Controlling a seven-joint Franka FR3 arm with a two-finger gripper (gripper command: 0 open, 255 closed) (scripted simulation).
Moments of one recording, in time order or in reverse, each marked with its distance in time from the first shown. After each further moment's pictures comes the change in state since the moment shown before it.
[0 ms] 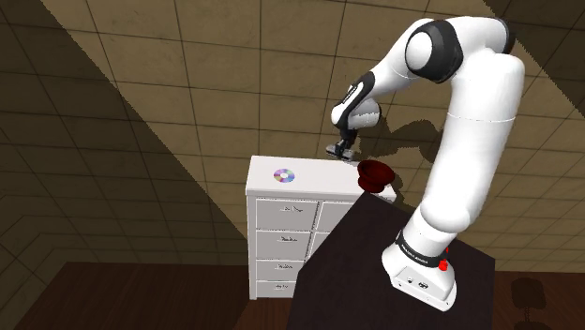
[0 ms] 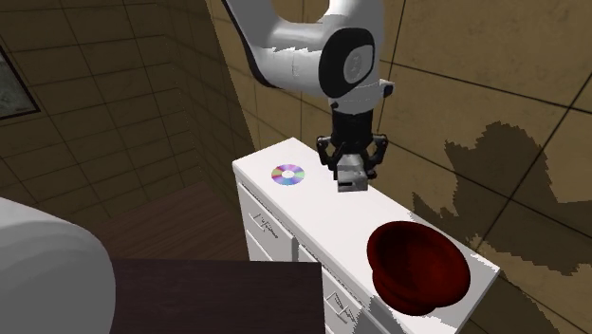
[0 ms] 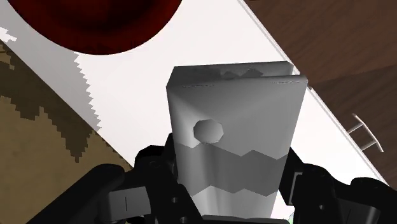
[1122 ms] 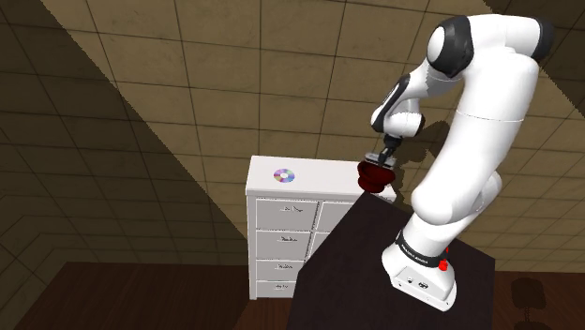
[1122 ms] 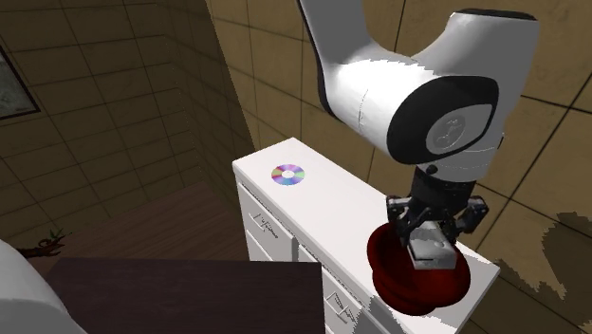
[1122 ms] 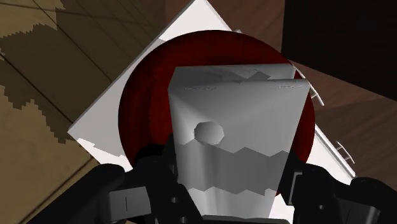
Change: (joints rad) arm -0.283 -0.057 -0.097 -0.138 0.077 0.095 -0.459
